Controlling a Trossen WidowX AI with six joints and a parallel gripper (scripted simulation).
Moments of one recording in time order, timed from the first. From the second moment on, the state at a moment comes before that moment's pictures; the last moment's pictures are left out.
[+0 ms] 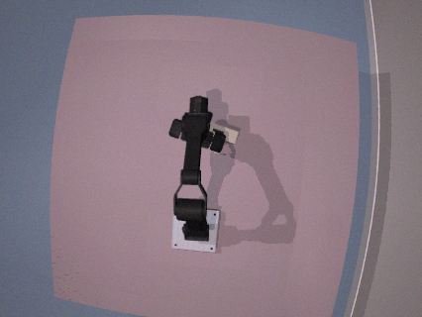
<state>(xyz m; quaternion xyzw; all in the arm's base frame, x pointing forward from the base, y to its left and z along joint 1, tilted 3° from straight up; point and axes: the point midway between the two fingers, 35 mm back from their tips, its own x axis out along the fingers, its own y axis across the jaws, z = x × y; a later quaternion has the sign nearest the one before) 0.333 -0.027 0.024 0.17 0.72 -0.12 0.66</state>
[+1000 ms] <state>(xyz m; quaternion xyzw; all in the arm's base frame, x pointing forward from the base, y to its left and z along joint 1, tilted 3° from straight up) 0.332 -0.027 0.024 0.17 0.72 -0.12 0.66</state>
